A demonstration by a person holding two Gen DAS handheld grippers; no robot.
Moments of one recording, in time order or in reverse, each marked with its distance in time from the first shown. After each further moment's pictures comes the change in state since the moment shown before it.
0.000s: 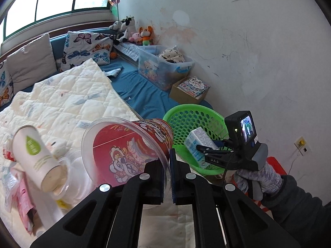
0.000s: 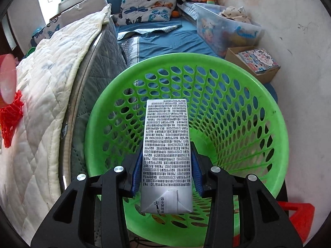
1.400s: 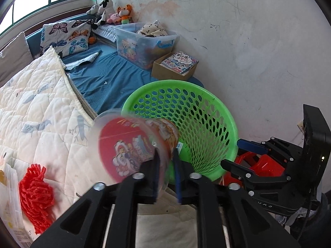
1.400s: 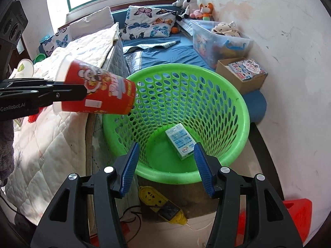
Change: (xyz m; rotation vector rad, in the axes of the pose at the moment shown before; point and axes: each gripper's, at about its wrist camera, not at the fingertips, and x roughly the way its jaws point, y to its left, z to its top) left arm 0.118 -0.059 0.010 0.082 0.132 -0.035; right arm -0.081 -0.019 -0.050 -0.015 -0.114 0.005
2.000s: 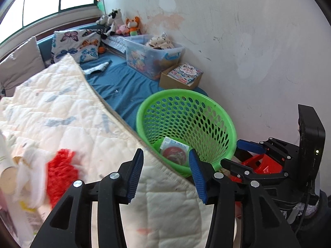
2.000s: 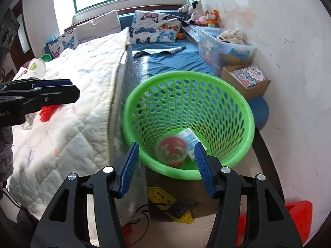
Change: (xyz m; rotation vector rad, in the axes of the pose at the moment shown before) left arm -0.060 0.010 -0.028 -0.016 -0.091 0.050; right arm -0.026 0.033 -0.003 -0.037 -0.048 0.024
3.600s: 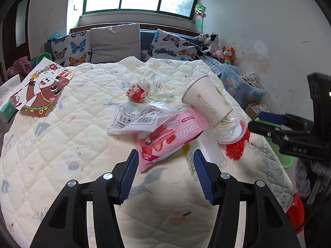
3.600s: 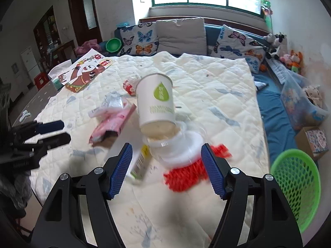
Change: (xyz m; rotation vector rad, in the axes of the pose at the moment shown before) left arm -0.186 0.211 -0.151 -0.394 -0.151 0.383; right arm 0.022 0.258 0.111 -0.327 -0.036 0.356
